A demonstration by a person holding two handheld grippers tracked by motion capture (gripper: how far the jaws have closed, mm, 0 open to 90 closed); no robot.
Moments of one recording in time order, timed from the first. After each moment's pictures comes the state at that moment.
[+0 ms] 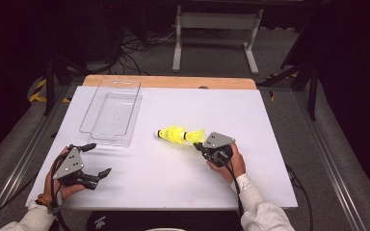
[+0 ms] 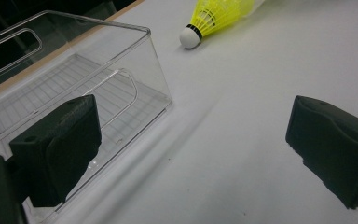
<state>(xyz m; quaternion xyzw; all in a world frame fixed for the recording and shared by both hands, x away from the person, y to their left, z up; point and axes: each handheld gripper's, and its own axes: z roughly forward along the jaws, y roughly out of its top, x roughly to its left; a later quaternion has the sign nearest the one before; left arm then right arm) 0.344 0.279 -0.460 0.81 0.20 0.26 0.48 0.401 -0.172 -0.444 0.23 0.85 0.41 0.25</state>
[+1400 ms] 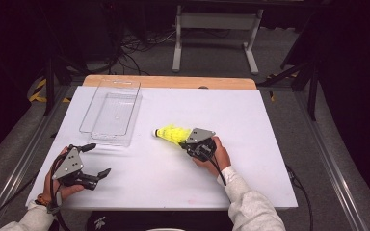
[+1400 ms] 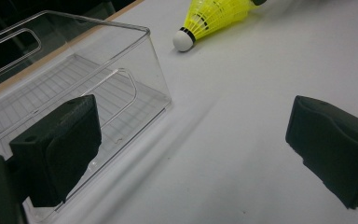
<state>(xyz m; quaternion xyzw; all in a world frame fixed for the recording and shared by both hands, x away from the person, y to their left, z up) 0.344 0.281 -0.460 0.81 0.20 0.26 0.48 0.427 -0.130 -0.456 0.20 0.87 0.40 0.22</state>
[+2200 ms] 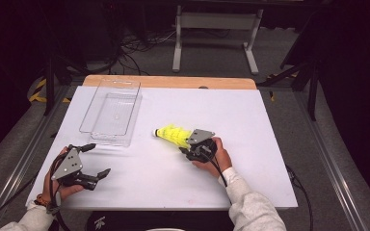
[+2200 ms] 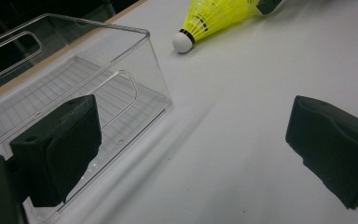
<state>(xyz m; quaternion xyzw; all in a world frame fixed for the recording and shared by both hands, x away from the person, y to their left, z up) 0.342 0.282 -0.458 0.81 0.20 0.26 0.48 0.425 -0.133 -0.460 0.22 0.87 0.38 0.22</state>
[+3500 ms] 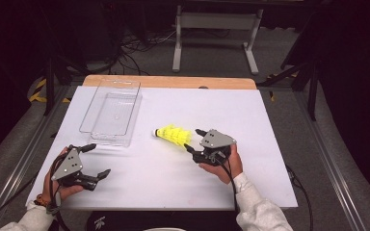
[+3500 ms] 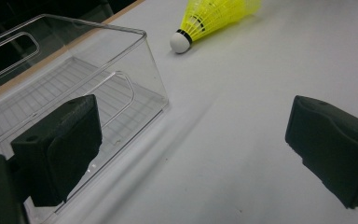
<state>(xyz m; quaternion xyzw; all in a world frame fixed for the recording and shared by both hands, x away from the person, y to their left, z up) 0.342 0.281 -0.459 0.82 0.20 0.26 0.48 0.383 -0.155 -0.411 0.22 0.81 0.45 0.29</state>
